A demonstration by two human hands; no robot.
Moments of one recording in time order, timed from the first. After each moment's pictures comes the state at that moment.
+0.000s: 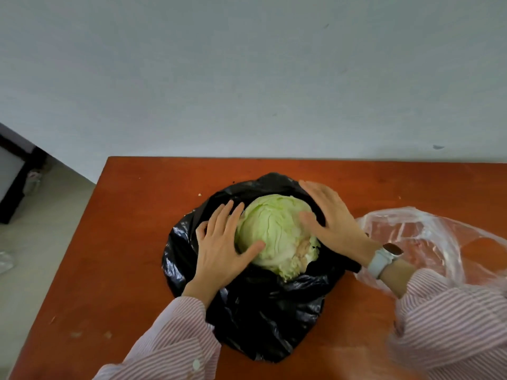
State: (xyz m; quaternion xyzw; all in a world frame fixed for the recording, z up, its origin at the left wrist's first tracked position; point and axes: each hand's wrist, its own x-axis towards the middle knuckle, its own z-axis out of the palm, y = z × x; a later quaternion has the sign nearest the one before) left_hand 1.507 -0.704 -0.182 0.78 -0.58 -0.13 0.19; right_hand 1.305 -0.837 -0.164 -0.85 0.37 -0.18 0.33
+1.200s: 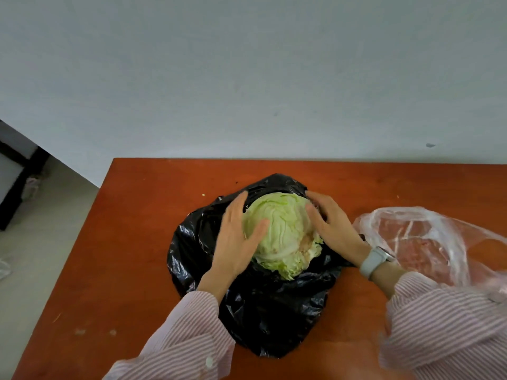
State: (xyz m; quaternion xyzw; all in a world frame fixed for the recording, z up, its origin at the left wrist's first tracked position) left_hand 1.486 -0.703 -0.161 0.73 -0.48 -0.30 0.38; right_hand 1.309 -0.809 -0.161 -0.74 0.48 -0.20 0.43
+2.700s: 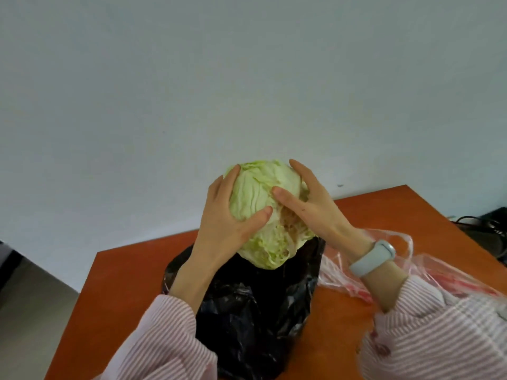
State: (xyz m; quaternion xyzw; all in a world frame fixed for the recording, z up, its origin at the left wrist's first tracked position) left_hand 1.428 -0.681 0.044 0.60 -0.63 -0.21 0.45; right_hand 1.269 -0.727 0.043 -0.66 0.45 -0.41 0.44
